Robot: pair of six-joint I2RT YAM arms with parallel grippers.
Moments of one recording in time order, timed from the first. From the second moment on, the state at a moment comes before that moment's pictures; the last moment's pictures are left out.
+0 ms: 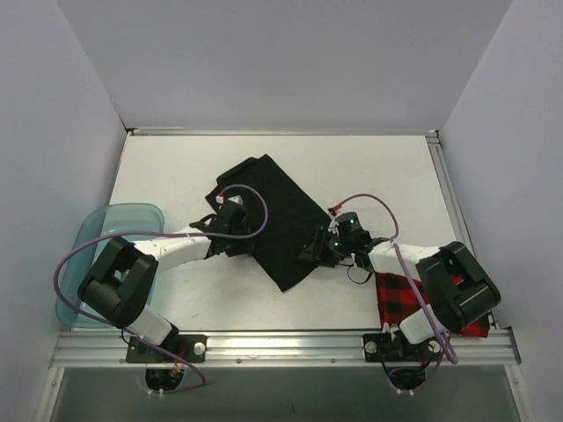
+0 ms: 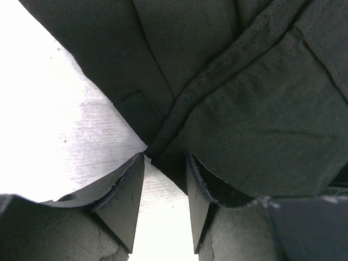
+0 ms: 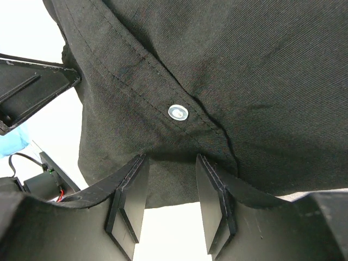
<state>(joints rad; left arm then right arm) -0.59 1.55 0.78 -0.20 -0.05 -0.75 0.52 1.50 0.51 0.18 -0.37 0.77</state>
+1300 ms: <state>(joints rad) -0.61 1.57 0.89 -0.26 -0.10 -0.71 0.52 1.50 0.51 0.19 -0.38 0.76</state>
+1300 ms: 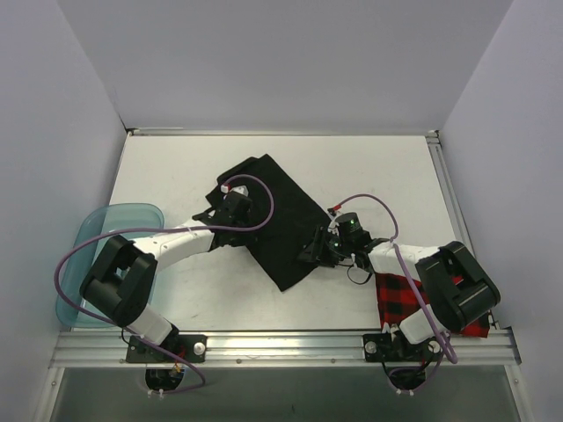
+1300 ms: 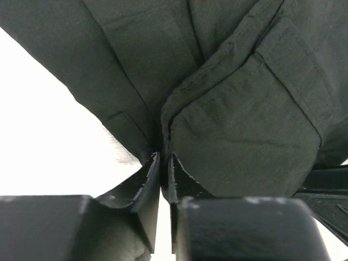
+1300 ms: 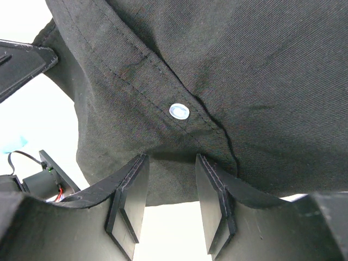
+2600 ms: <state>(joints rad) -0.59 1.69 0.94 -0.27 -0.27 -0.62 0.53 1.60 0.82 0.32 -0.46 0.91</state>
